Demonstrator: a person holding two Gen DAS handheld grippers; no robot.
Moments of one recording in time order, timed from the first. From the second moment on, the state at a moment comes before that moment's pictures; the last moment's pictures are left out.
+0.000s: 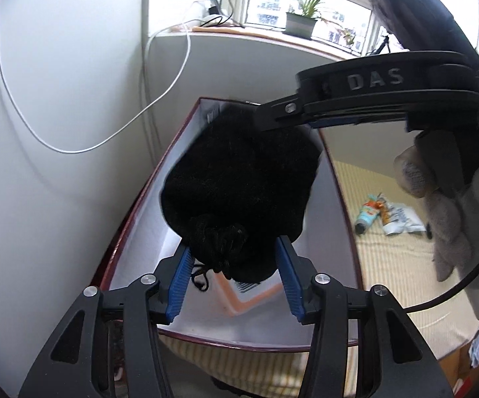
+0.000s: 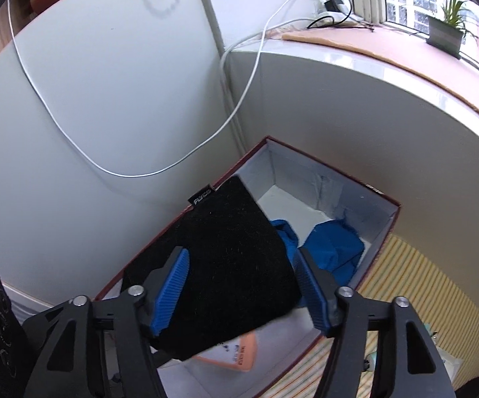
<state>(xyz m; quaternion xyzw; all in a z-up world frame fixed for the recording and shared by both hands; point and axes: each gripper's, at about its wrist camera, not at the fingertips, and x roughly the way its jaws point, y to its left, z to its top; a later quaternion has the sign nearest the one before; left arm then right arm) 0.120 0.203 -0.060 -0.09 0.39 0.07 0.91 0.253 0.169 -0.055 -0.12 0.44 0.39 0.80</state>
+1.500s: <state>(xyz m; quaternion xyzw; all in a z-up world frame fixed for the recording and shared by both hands) 0.109 -0.030 -0.047 0.02 0.37 -0.12 0.92 0.132 -0.221 -0.050 0.00 0.39 0.18 0.90</state>
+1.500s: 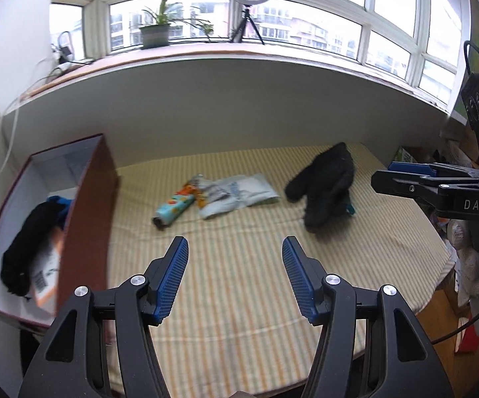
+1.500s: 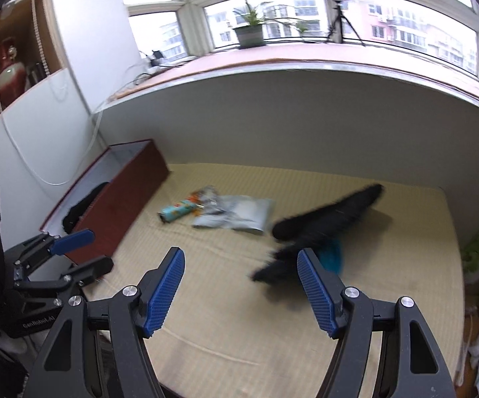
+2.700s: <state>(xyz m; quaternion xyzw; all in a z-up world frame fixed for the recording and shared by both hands) 0.176 -0.134 -0.093 0.00 0.44 -0.25 0.86 0.253 -0.299 -0.100 0.15 0.48 0.19 0.84</state>
